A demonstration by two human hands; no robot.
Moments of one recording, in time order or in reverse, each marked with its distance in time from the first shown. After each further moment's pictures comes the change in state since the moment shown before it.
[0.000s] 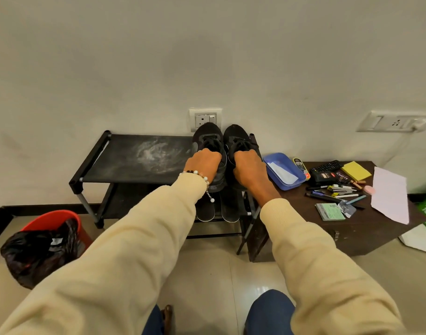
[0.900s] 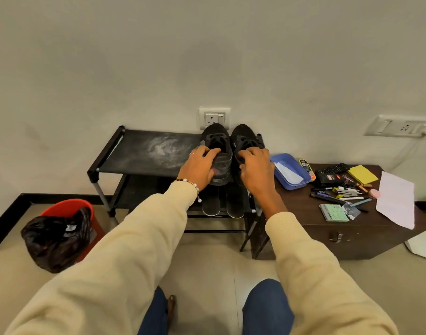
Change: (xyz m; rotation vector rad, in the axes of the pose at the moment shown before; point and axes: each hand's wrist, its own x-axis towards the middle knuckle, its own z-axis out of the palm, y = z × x) left_hand -0.042 -0.023 0.003 -0.286 0.079 -0.030; right_hand -0.032 0.005 0.003 0.150 0.219 -0.043
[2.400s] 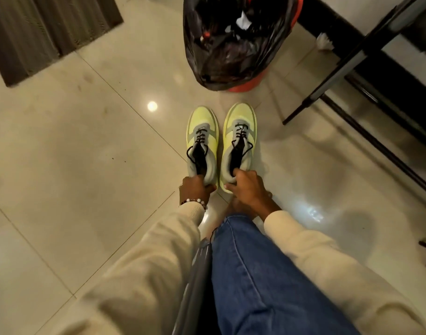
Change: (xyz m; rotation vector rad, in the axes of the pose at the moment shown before) left_hand -0.432 -0.372 0.268 -0.268 -0.349 -1.586; right_hand -0.263 -0.246 0.530 0.060 -1.248 -0.457
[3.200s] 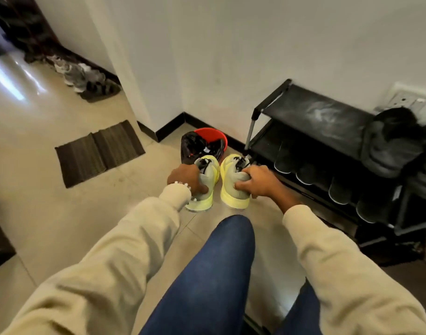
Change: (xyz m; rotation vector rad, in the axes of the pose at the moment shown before) left_hand -0.327 0.069 -0.249 0.262 0.339 0.463; right_hand -0.342 -0.085 -0.249 -0.029 0.361 -0.165
